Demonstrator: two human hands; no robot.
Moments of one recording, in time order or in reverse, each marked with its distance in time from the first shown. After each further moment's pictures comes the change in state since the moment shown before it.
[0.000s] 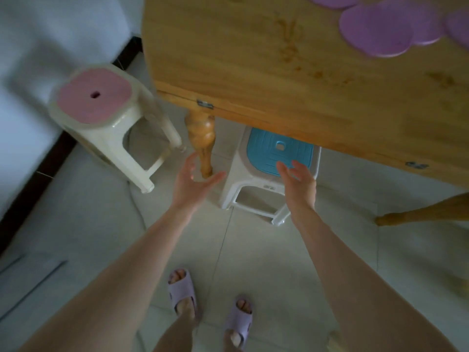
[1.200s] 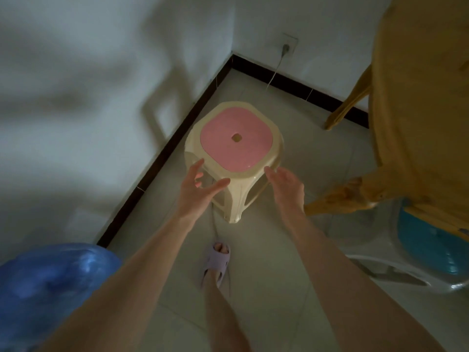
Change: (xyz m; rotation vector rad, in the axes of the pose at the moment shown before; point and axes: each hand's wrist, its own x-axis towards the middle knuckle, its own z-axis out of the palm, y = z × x) left_hand 0.216 -0.034 -0.411 -0.176 0.063 -0.097; right_hand -0.079 -0.190 0.456 -0.062 -0.284 0.004
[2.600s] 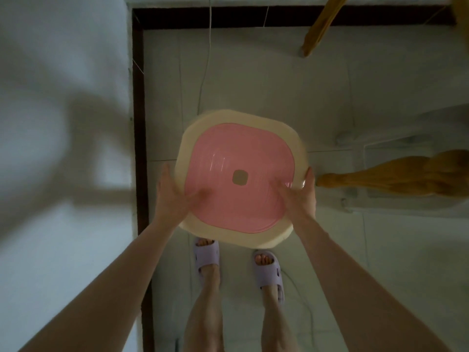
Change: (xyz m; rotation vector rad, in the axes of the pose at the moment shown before) left_hand 0.348 -0.012 -0.008 0.639 -0.344 -0.111; right_hand 0.199 0.030 0.124 0.172 0.397 0.498
